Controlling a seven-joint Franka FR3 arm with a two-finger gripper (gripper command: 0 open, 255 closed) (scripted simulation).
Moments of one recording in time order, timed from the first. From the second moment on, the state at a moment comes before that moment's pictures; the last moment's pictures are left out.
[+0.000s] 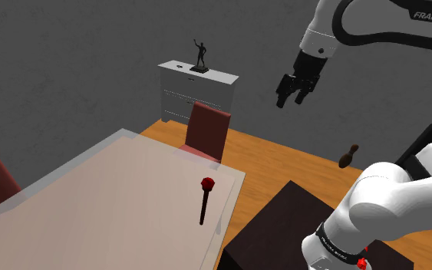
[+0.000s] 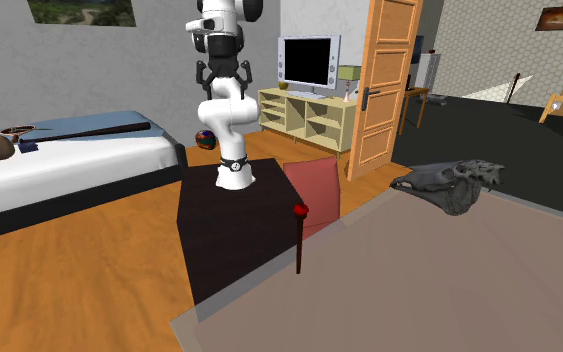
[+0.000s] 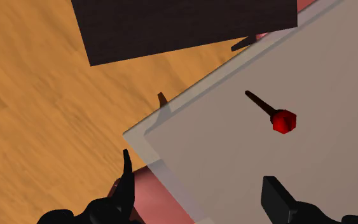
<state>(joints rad) 0.01 -0.82 -0.06 -2.37 -0.06 1.66 0.17</state>
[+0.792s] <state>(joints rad) 0.04 -0.67 0.06 -2.54 0.01 1.93 0.35</state>
